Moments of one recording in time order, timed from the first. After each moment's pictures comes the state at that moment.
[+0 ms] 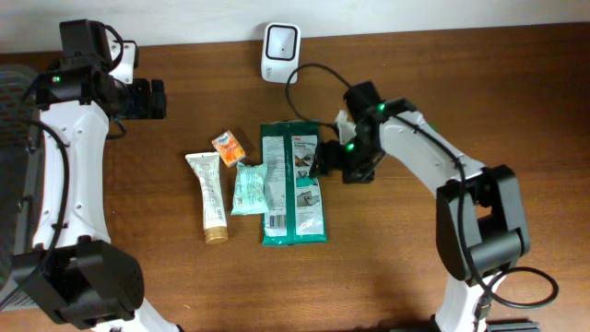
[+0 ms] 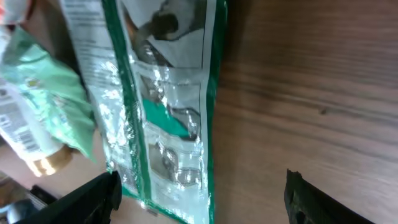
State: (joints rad) left arm 0.11 1.86 1.86 -1.04 -0.01 0.14; right arm 0.31 1.99 1.42 -0.89 -0.49 0.35
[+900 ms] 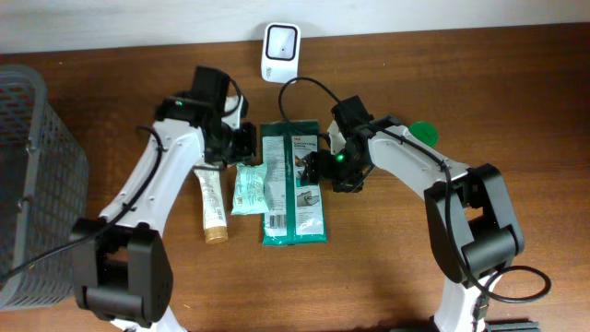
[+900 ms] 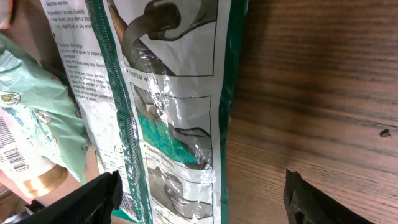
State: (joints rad) left arm -0.24 1.86 1.51 -0.95 0.30 -0.27; right arm 0.35 1.99 1.33 -0.74 -0.49 0.44
